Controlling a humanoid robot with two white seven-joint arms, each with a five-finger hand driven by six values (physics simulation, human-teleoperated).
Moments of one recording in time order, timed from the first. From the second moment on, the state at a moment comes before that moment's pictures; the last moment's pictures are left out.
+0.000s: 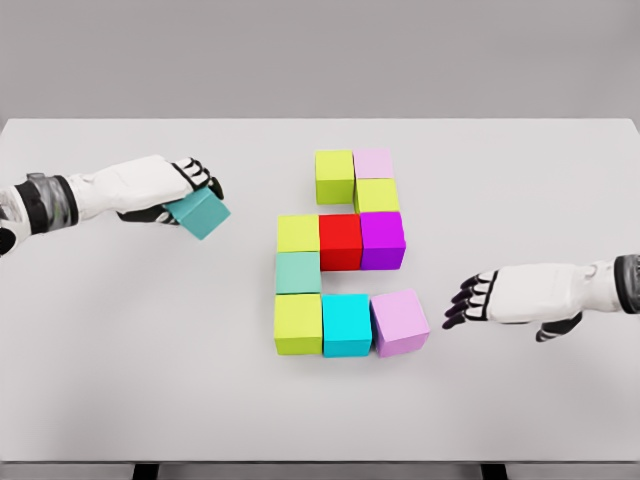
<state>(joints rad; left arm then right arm) -0.55 0.63 -0.39 -1.40 -0.56 -0.61 -0.61 -0.65 -1.14 0.93 -1.76 0.27 -0.61 0.61</state>
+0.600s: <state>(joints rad) -0.65 0.47 -0.43 -1.27 -0.56 -0.31 -0.61 -0.66 -1.10 0.96 -1.76 0.27 -0.61 0.61</state>
